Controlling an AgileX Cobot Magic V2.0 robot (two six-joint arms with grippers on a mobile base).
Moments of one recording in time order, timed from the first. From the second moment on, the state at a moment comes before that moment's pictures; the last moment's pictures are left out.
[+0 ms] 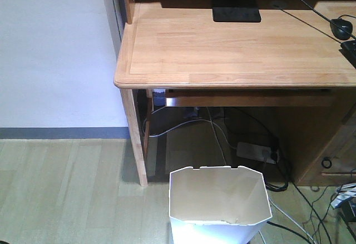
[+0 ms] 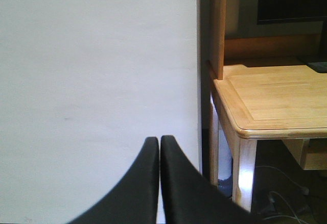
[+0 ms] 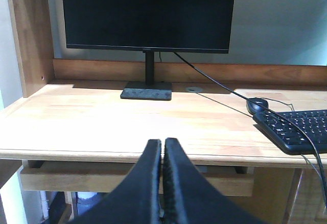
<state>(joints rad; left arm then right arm) 0.07 -0.02 0.03 0.04 0.12 -0.05 -0.01 -0.01 0.03 -0.02 0.08 0.03</state>
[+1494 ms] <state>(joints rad) 0.07 -0.02 0.03 0.04 0.12 -0.05 -0.01 0.65 -0.49 -0.09 0.39 0.04</state>
